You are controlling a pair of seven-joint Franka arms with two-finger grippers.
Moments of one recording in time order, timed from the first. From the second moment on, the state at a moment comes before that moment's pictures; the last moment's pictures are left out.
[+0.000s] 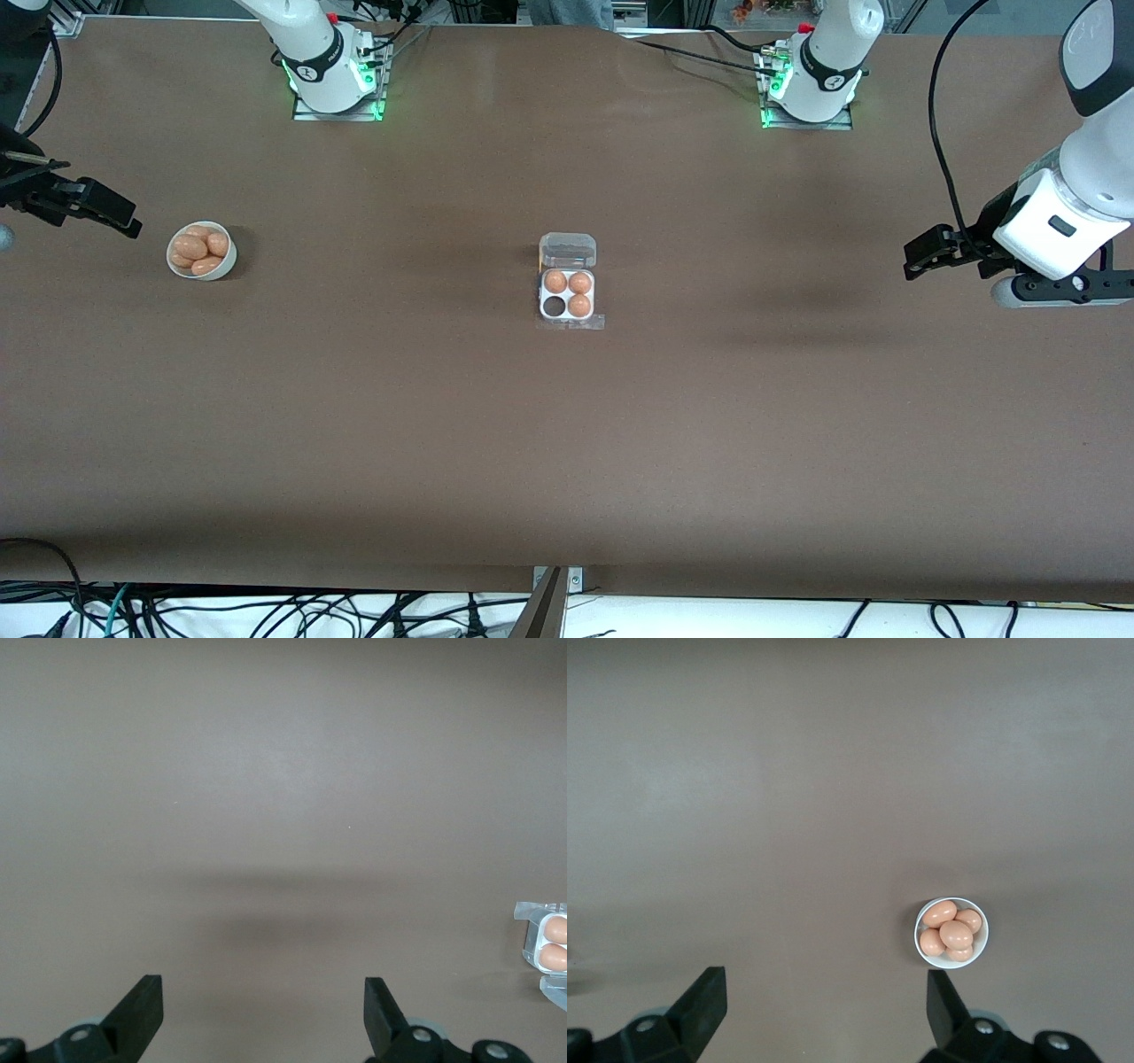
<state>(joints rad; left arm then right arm) -0.09 0.13 0.01 -1.54 -0.02 1.65 -0.15 0.13 0.01 -0.16 -1.64 -0.03 1.64 0.11</state>
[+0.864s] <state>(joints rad) -0.09 0.13 0.01 -1.54 -0.02 1.65 -0.15 0.09 0.15 -0.21 -1.66 -0.03 1.61 -0.10</state>
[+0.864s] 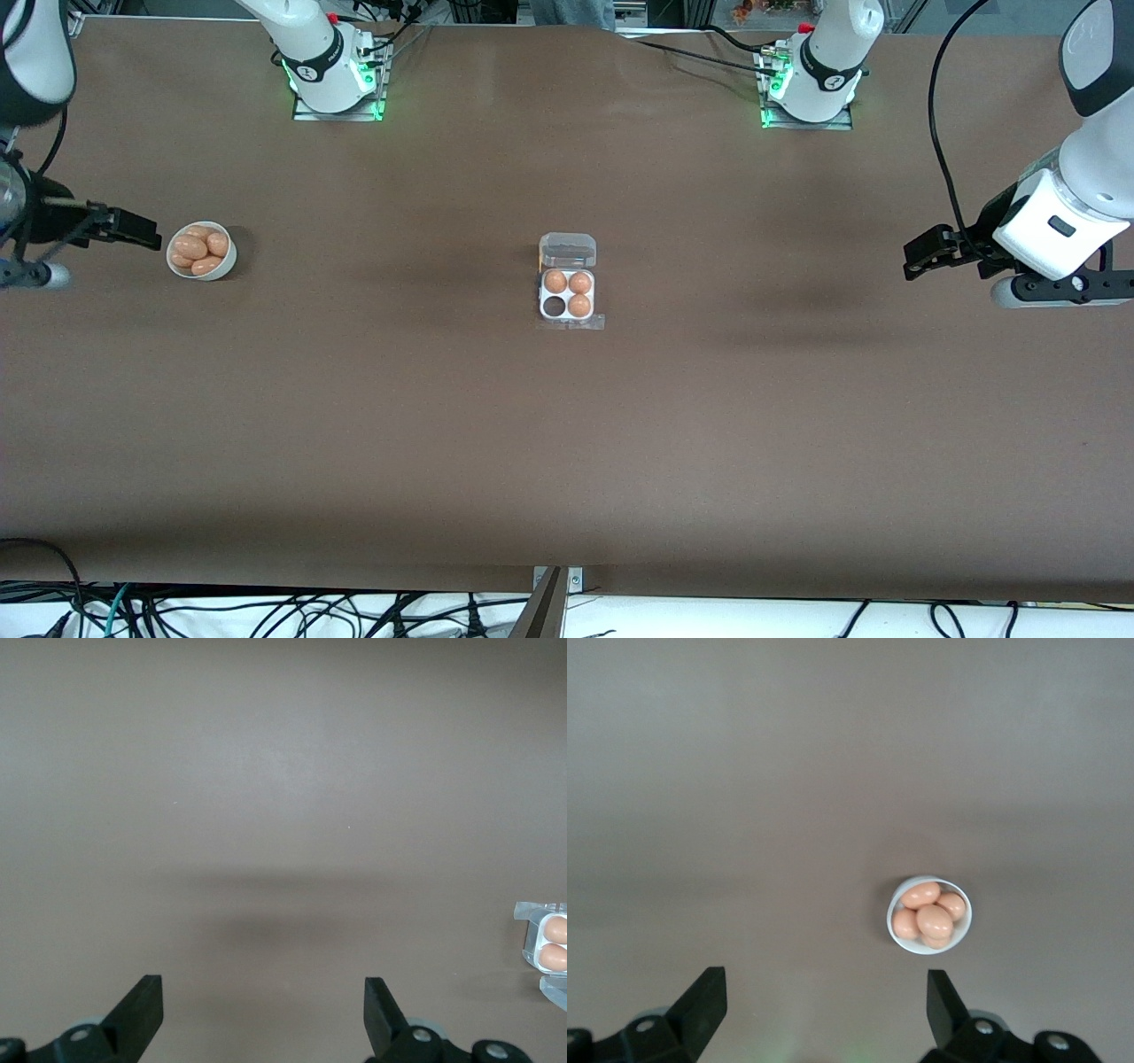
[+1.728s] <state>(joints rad) -0.09 0.14 0.01 -1.54 -0.02 1.65 -0.15 0.05 0.16 -0.43 -2.23 -0.03 2.25 -0.43</state>
